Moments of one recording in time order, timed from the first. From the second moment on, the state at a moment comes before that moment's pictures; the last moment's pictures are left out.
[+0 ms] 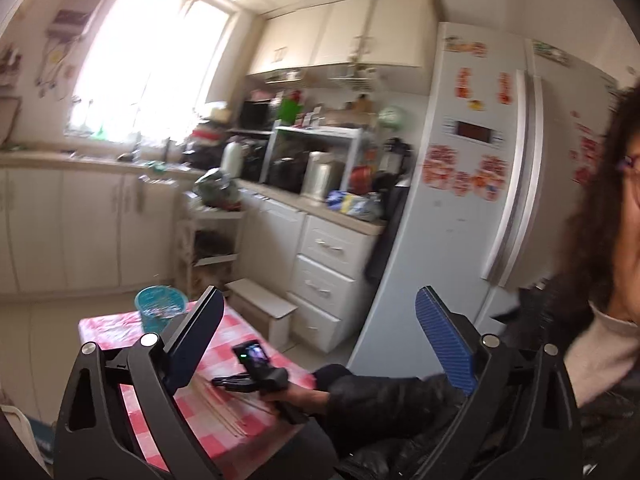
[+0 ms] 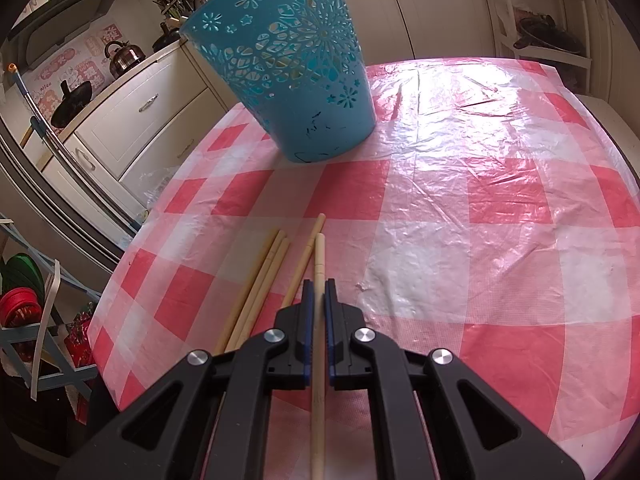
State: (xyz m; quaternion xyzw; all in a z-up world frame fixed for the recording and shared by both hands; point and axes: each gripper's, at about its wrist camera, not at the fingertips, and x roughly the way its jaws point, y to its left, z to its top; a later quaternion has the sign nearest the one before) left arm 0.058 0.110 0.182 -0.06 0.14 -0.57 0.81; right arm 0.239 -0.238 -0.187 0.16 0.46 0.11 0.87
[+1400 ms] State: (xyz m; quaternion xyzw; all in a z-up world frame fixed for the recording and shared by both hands) left arm -0.008 0.109 0.248 0.02 0.12 -0.65 0.75; right arm 0.237 -0.239 -0.186 0.16 0.45 0.11 0.87
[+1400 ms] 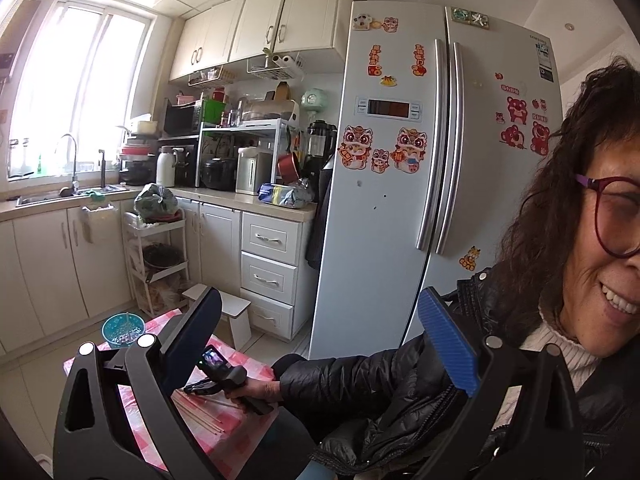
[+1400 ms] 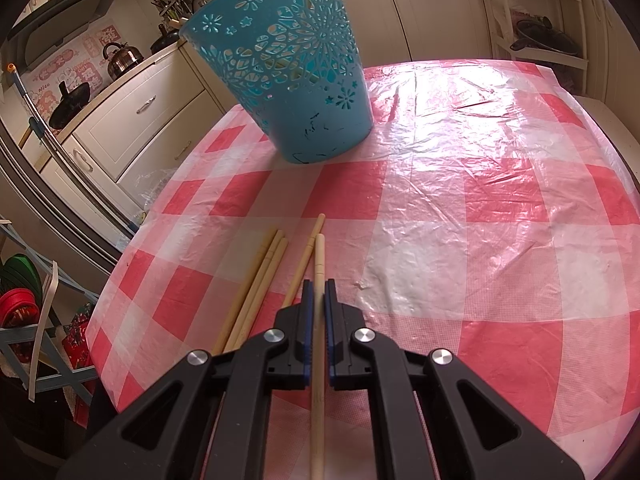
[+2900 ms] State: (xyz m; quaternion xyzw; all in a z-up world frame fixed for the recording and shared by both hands) left arm 0.232 -0.020 -0.059 -0.09 0.32 -0.17 0.93; right arm 0.236 -0.244 -0.180 0.17 0.44 0.11 0.87
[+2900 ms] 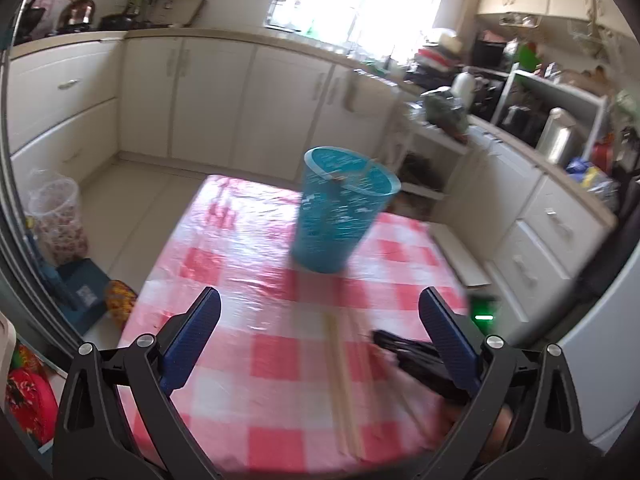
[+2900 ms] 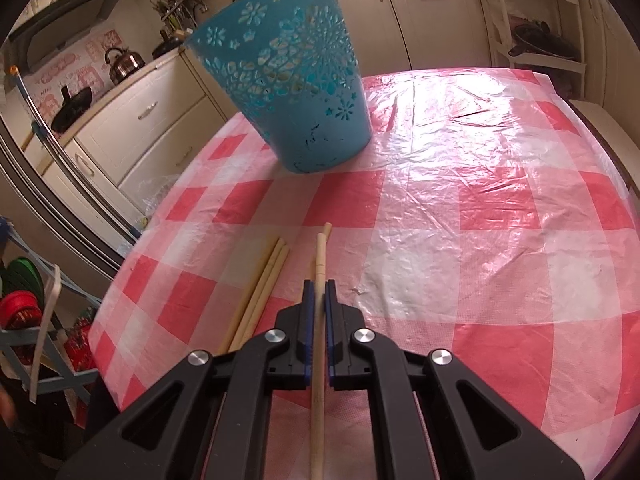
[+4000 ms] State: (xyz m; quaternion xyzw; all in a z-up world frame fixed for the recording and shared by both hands) left arm 0.329 0.012 -0.193 -0.13 0.42 -0.05 0.90; right arm 0.380 -0.266 0.013 0.30 0.13 0.18 0.93
